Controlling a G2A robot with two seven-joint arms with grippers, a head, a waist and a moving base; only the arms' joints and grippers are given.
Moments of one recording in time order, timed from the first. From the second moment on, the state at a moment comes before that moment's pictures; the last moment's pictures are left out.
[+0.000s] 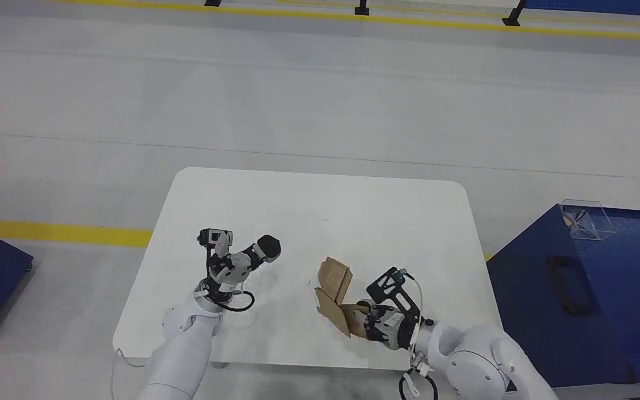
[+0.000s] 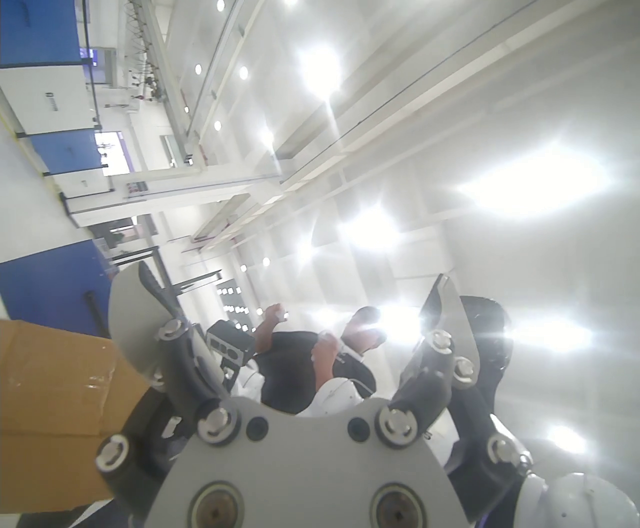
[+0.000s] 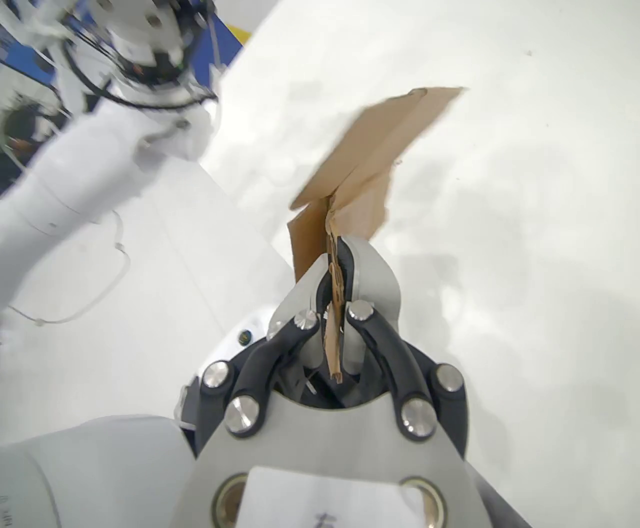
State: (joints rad) left arm 1.11 -1.41 -1.40 -1.09 -0.93 -0.61 -1.21; right arm -1.53 -1.07 1.29 -2.13 -0.86 -0.14 0.96
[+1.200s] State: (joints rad) left arm 1.13 -1.37 -1.43 -1.30 -0.87 -0.44 -1.30; right arm -1.38 -1.05 1.17 -2.34 -1.15 -0.44 1.19
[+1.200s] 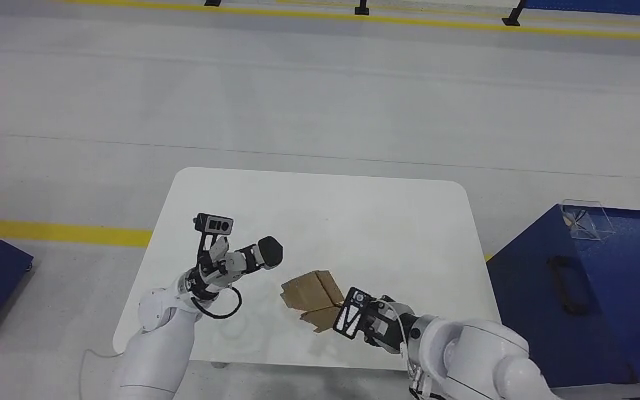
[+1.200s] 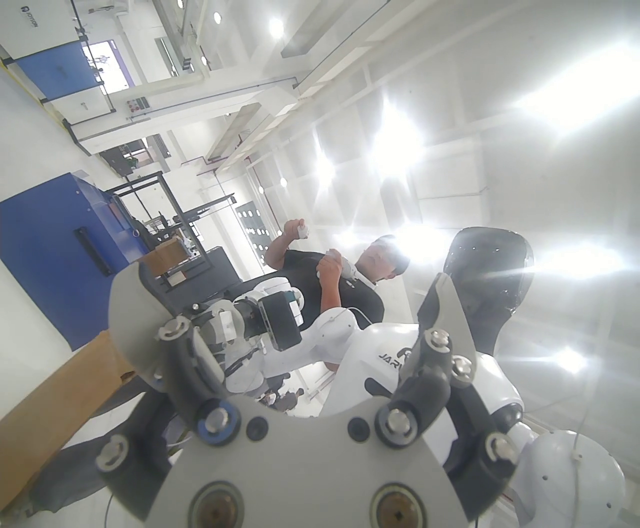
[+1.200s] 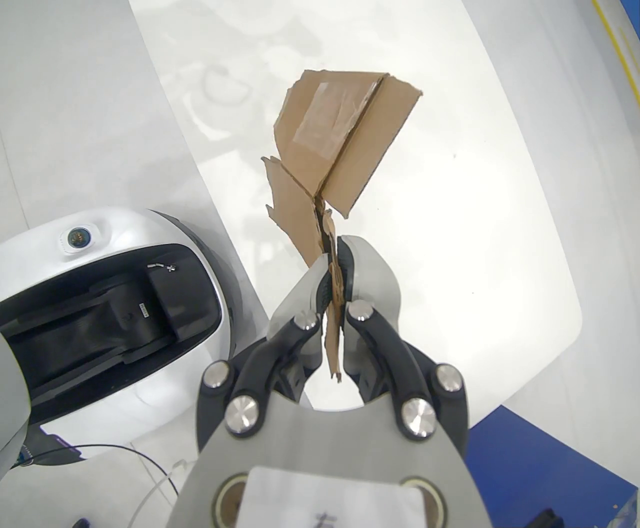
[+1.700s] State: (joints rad) left arm 1.08 -1.36 -1.35 -1.23 -0.68 -0.41 -1.25; right arm -1.44 -1.04 1.09 -2.35 -1.43 -0.55 1.01
